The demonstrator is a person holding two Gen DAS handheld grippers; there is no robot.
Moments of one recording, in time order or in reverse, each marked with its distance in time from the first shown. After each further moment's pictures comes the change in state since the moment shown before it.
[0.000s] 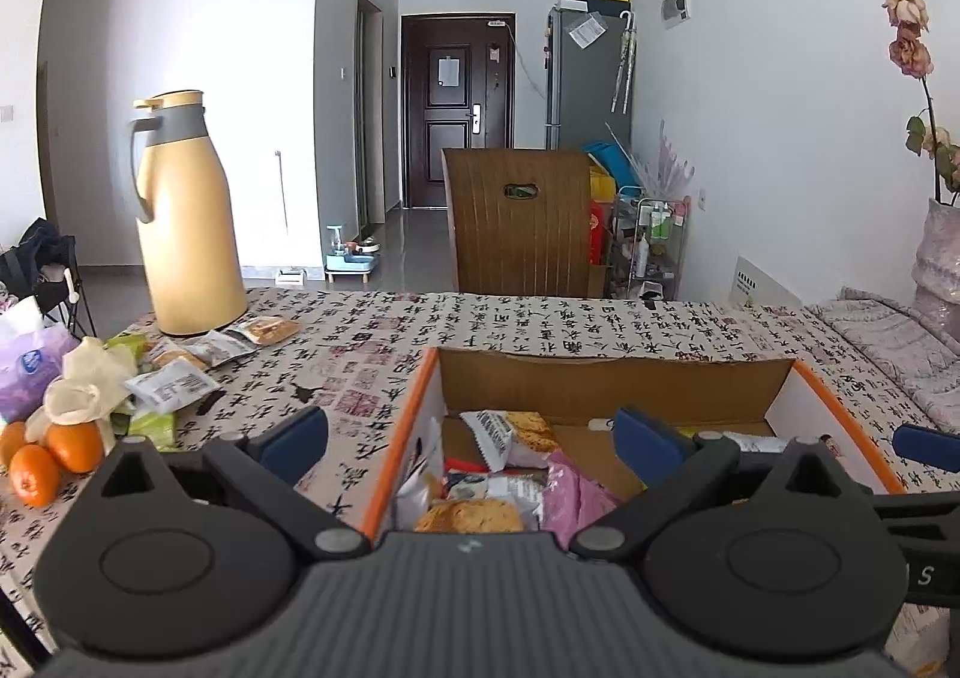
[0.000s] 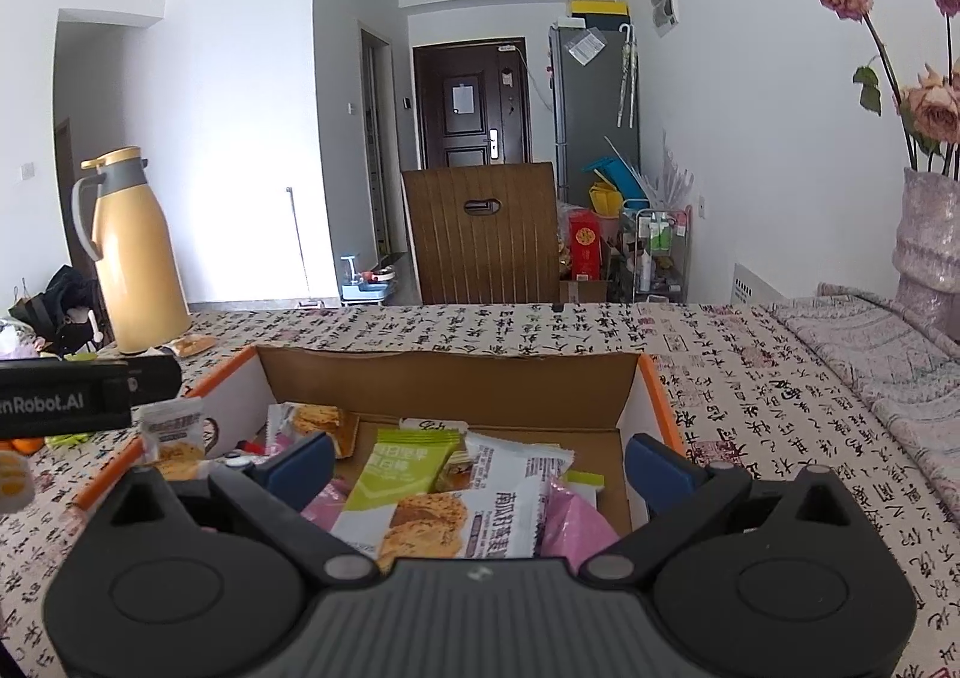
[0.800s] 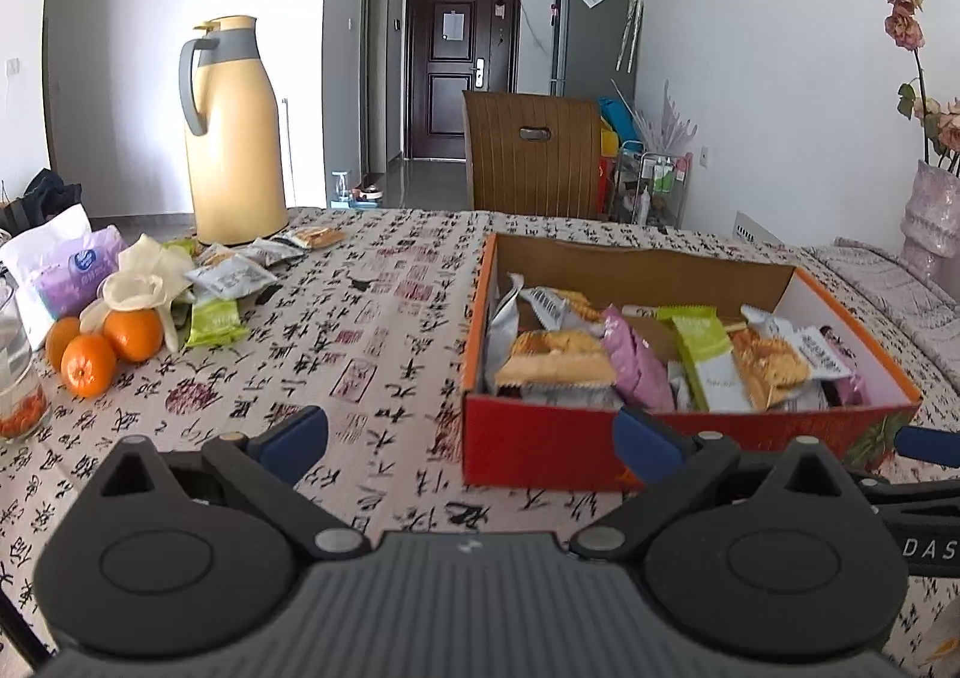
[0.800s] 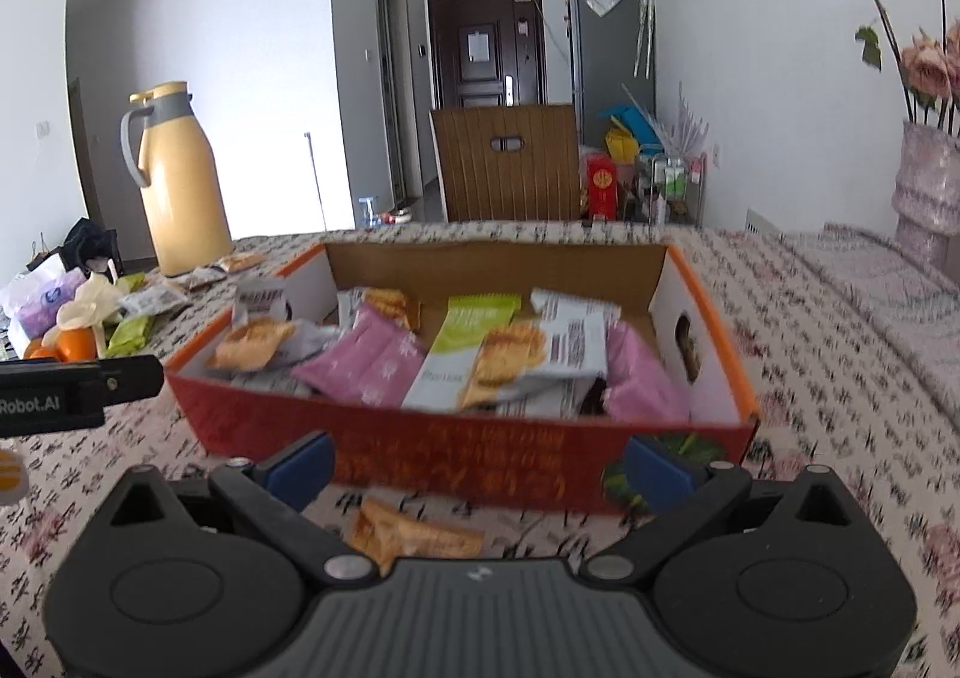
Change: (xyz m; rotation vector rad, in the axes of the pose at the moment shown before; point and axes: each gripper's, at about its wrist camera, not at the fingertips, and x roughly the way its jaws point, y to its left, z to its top) left arm -0.047 0.053 -0.059 -0.020 0.097 -0.019; right arm -0.050 0.036 -0.056 0.003 0.138 0.024
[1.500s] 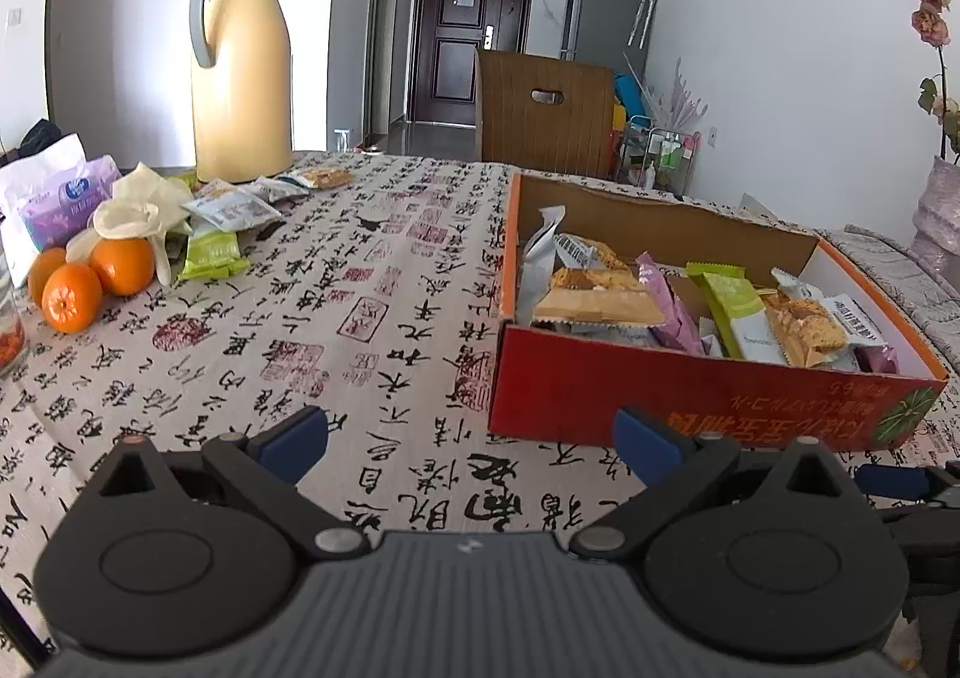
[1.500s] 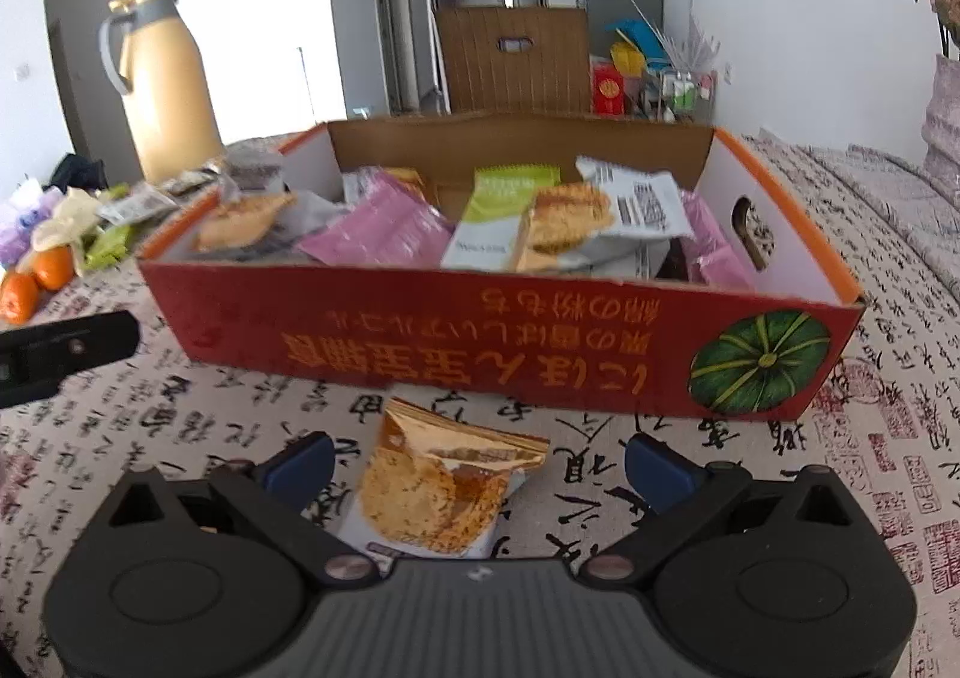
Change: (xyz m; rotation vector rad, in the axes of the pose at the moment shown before) left arm 0.027 0.020 -0.021 -0.056 0.072 -0.018; right arm 0.054 0.024 -0.021 0.001 0.195 -0.030
